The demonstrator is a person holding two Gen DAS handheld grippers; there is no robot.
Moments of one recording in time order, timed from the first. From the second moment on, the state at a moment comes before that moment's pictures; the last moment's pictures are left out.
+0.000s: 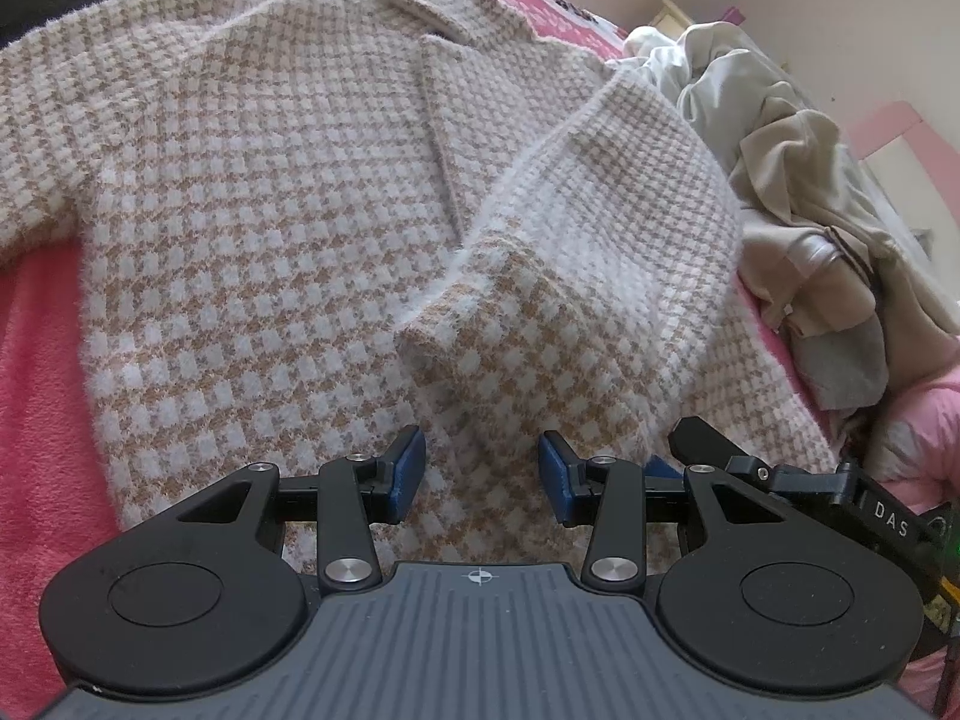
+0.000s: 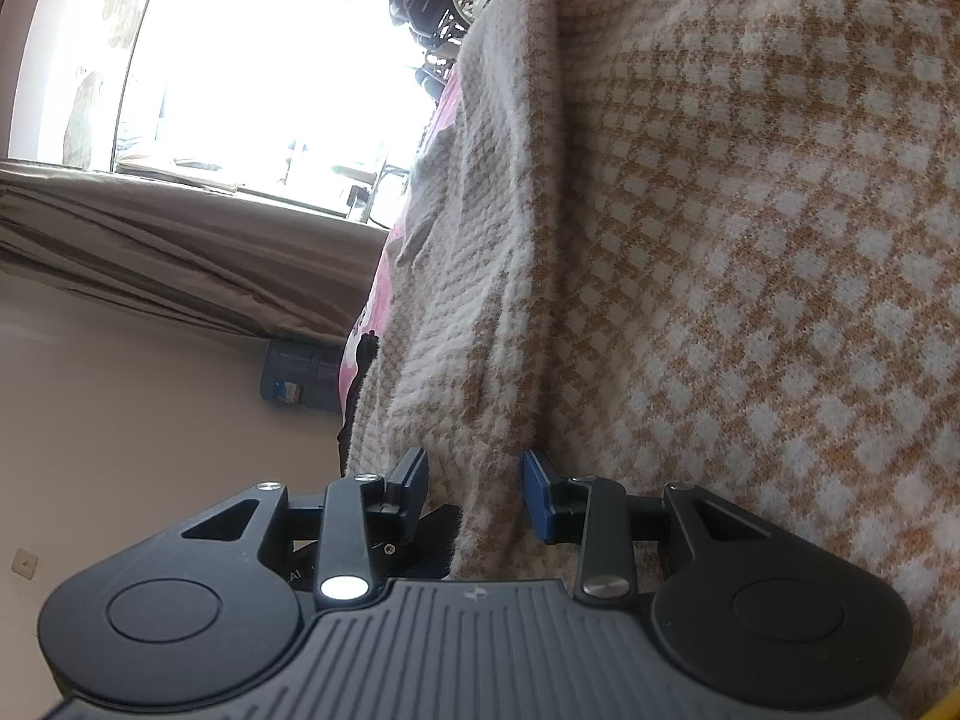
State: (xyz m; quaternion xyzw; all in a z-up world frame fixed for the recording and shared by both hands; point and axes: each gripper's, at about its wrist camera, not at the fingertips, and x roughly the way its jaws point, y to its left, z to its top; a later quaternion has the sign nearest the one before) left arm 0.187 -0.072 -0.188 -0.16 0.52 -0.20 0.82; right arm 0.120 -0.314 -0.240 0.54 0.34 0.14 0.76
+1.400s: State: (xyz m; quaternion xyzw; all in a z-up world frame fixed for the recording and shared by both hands) left arm 0.223 -0.007 -0.142 -0.13 0.43 -0.15 0.88; right arm 0.146 -0.280 -0.210 0.46 0.34 0.16 0.81
